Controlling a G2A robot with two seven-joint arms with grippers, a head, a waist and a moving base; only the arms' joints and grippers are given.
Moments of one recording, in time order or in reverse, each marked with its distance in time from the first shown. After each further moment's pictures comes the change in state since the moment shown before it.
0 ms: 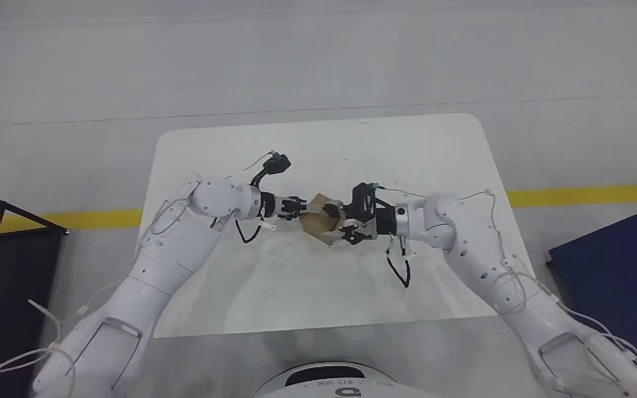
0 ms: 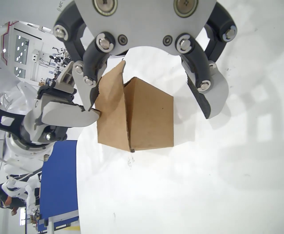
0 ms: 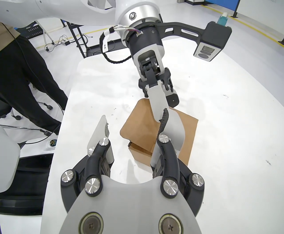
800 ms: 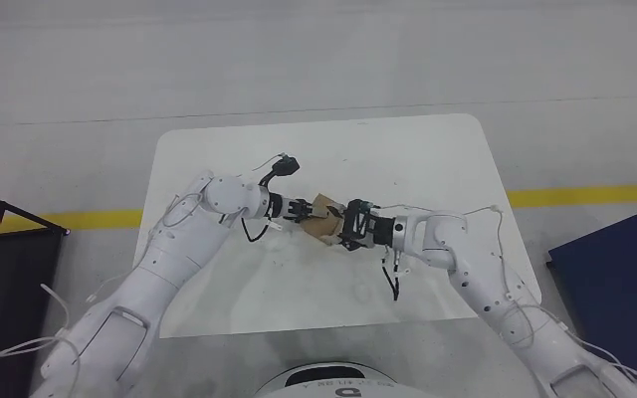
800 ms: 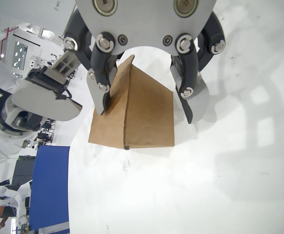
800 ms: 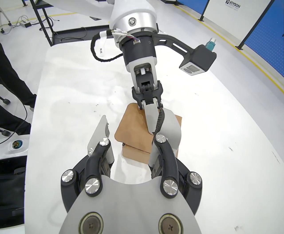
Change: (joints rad) left arm -0.057 -0.030 0.076 0.078 -0.010 -0.018 -0.004; right arm -0.164 0.027 0.072 -0.231 -0.266 0.227 0.000
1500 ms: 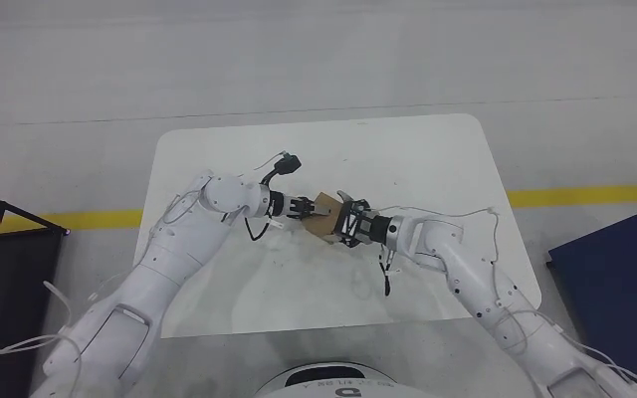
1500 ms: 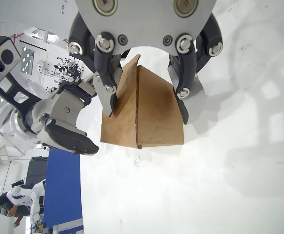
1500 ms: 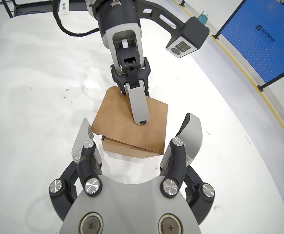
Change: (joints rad) left arm -0.012 -0.011 0.004 0.031 -0.059 -0.036 0.002; right arm -0.006 -0.015 -0.025 0.002 -0.142 0.158 0.018
